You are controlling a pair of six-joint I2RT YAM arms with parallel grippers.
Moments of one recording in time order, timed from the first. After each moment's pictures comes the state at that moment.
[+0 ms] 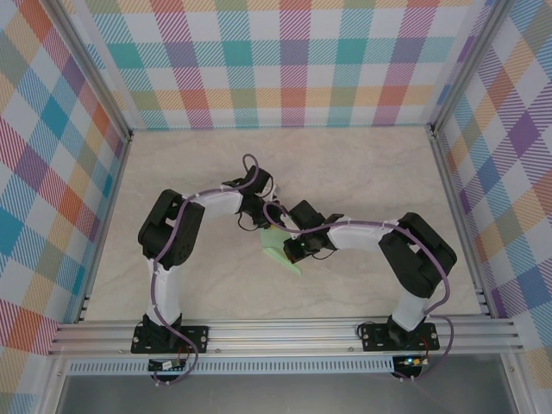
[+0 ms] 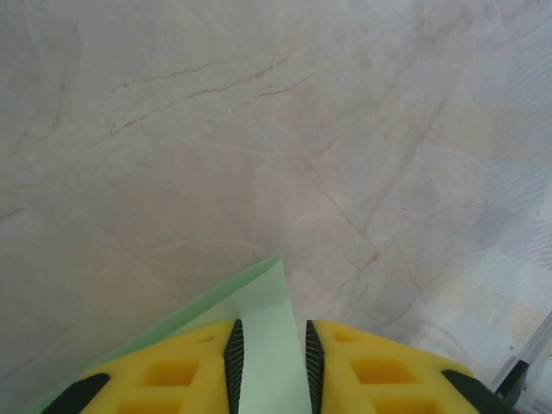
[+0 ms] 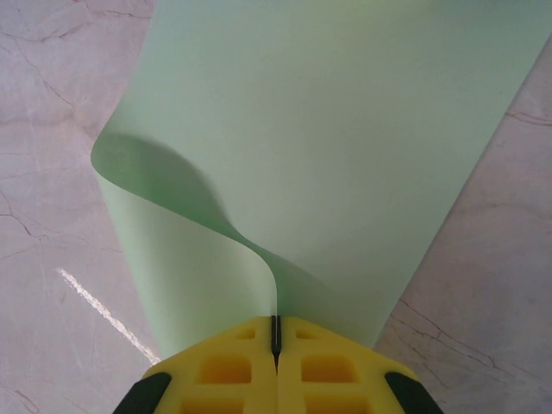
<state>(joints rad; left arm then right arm) -0.52 2.04 1.35 -0.44 0.52 -0.59 0.79 1.75 0.92 -0.31 -0.23 0.27</state>
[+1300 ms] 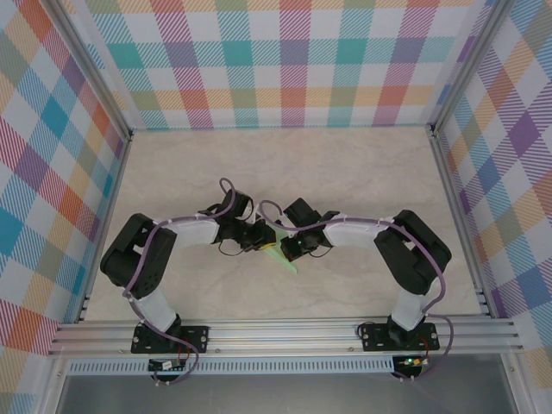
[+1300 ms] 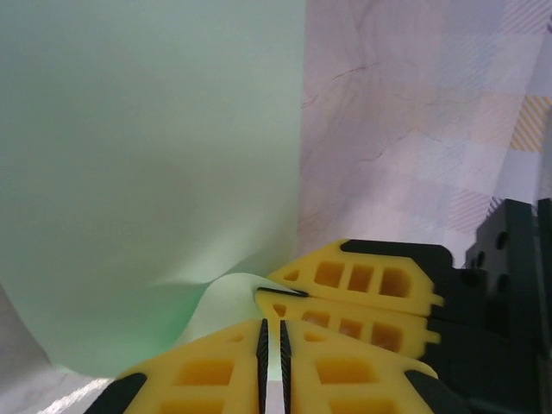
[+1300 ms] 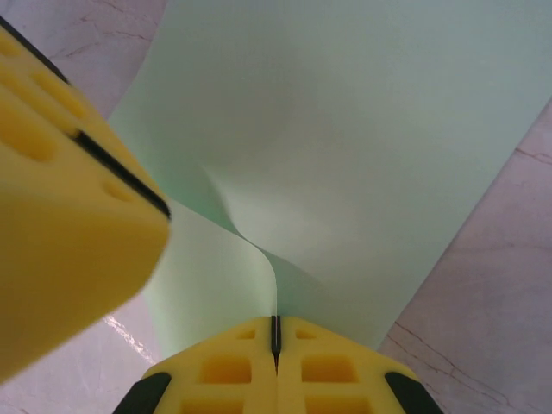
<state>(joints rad) -0.53 1.72 0.84 -0.11 0.64 -0.80 0.79 1.79 0.98 -0.34 -0.22 0.26</state>
